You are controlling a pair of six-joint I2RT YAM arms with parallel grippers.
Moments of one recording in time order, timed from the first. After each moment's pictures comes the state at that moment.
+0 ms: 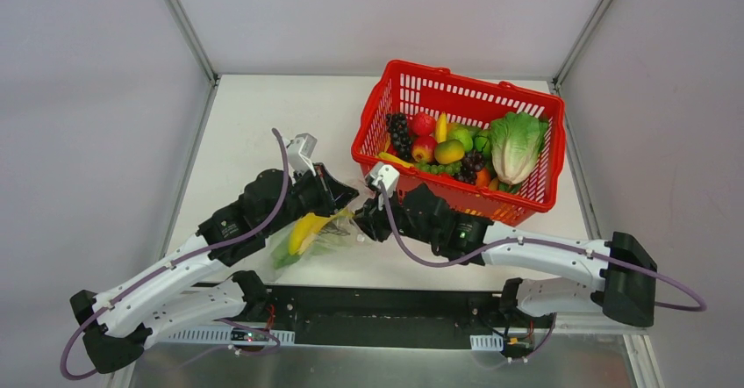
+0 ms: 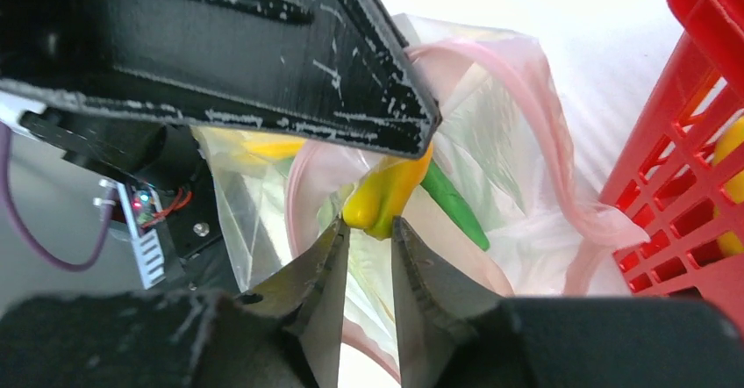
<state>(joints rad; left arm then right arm) -0.90 0.76 0.82 -0.32 -0.13 -0.78 1.21 1.20 0.80 0.09 0.08 0.23</state>
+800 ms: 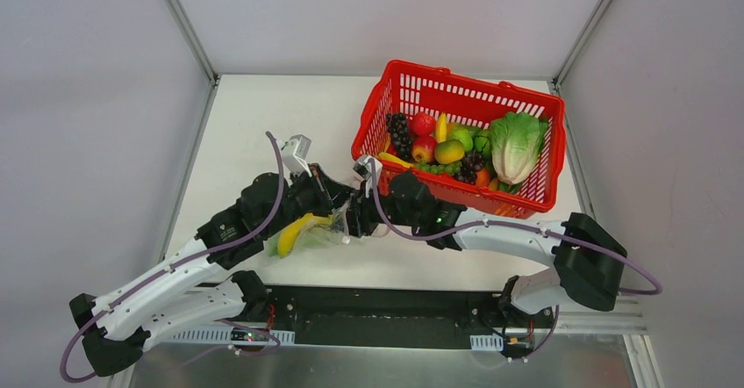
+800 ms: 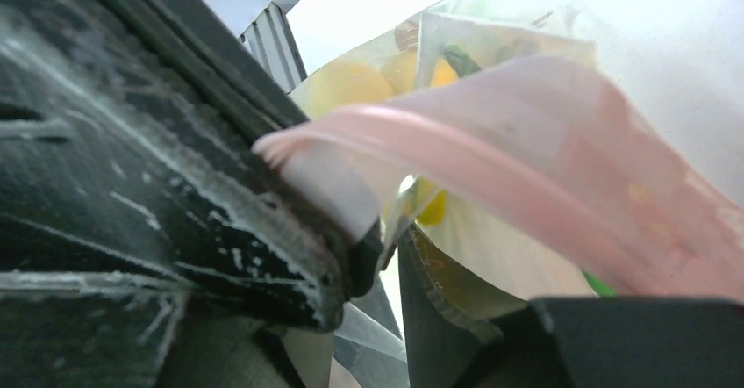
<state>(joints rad) -0.90 0.73 0.78 -0.28 -0.14 -0.80 1.09 1.41 0.82 0.31 -0.27 0.52</state>
